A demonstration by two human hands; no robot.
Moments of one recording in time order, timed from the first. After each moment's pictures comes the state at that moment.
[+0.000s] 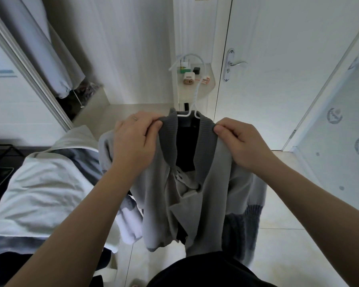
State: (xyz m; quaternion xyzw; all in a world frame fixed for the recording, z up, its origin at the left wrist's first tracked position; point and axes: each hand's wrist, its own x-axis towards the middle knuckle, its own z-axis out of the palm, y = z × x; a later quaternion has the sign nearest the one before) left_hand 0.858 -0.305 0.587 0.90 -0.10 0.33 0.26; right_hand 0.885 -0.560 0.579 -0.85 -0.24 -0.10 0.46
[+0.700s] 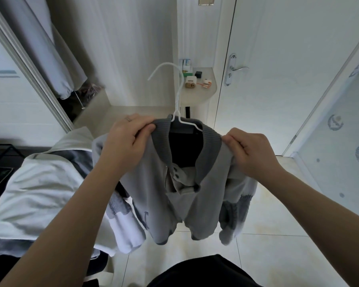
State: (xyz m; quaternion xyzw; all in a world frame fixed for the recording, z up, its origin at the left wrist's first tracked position) left_hand 0.872 -0.275 0.590 0.90 -0.18 0.30 0.28; right_hand 0.893 -0.575 0.565 -0.88 -0.26 -0.24 0.30
